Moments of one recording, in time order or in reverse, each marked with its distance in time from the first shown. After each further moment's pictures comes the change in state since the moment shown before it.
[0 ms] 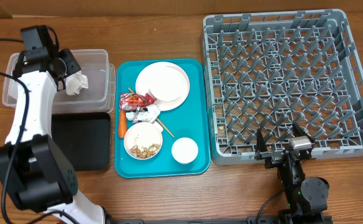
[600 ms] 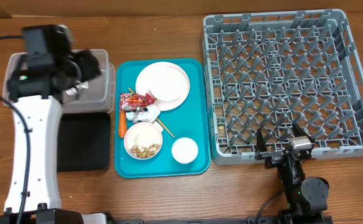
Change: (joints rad) left arm -0.150 -0.306 0.012 -0.324 0.188 -0.031; right arm 0.000 0.000 0.000 0.000 0.000 0.000
